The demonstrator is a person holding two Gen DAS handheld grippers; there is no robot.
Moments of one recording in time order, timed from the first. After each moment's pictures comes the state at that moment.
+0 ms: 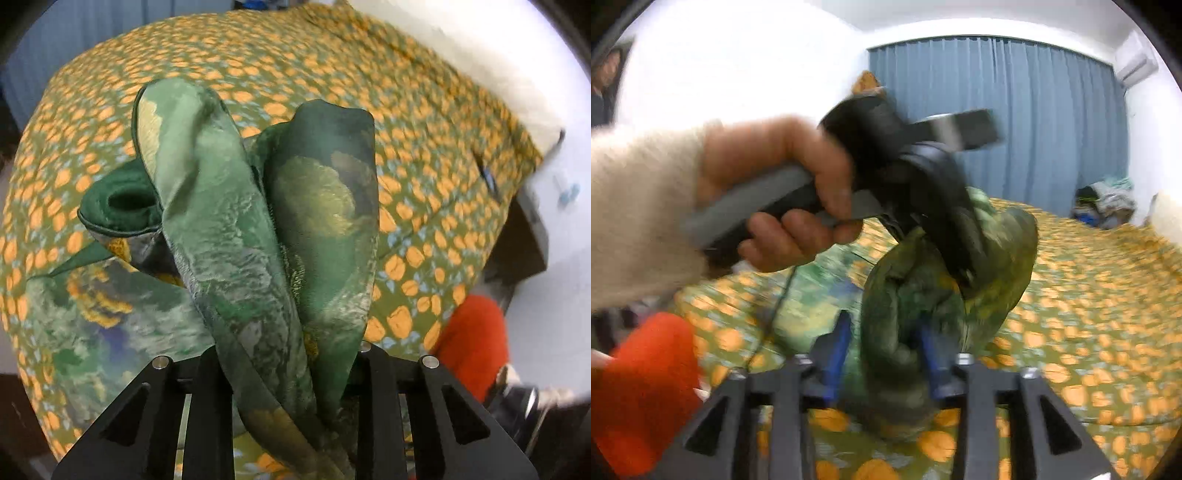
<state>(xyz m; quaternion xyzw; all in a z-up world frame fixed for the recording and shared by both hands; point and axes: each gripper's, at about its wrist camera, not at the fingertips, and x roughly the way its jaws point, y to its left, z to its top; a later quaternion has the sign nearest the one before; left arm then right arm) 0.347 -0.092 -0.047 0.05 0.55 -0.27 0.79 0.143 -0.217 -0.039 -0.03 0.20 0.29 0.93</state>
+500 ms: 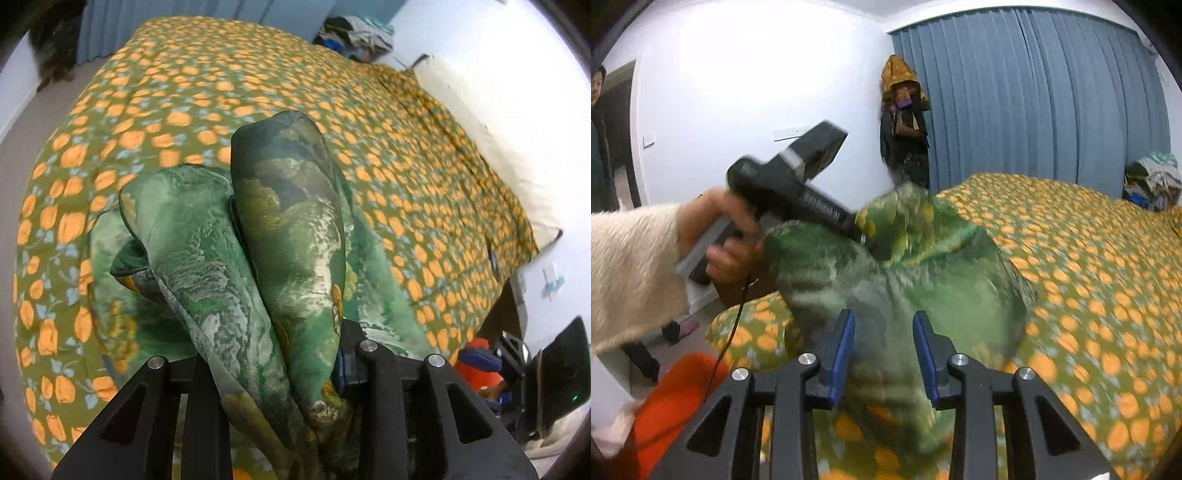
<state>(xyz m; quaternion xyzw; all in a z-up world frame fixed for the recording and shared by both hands) 0.373 0.105 -0.088 -0.11 0.52 -0.23 0.81 0.229 -0.104 -0.045 -0.02 0.26 0.36 0.90</state>
